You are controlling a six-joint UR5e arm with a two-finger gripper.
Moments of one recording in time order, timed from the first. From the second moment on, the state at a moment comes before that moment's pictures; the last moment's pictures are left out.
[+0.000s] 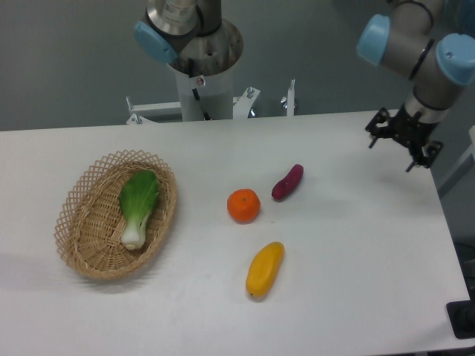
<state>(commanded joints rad) 2.94 -1.92 -1.73 -1.12 1.48 1.68</state>
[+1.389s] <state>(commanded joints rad) 2.72 -1.90 -1.93 -1.10 1.47 1.53</state>
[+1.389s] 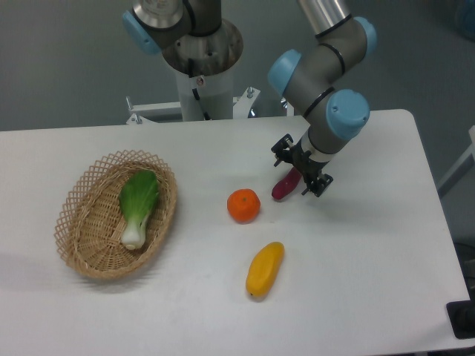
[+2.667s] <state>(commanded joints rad) 2.70 -1.87 -1.99 -0.92 1.48 1.44</state>
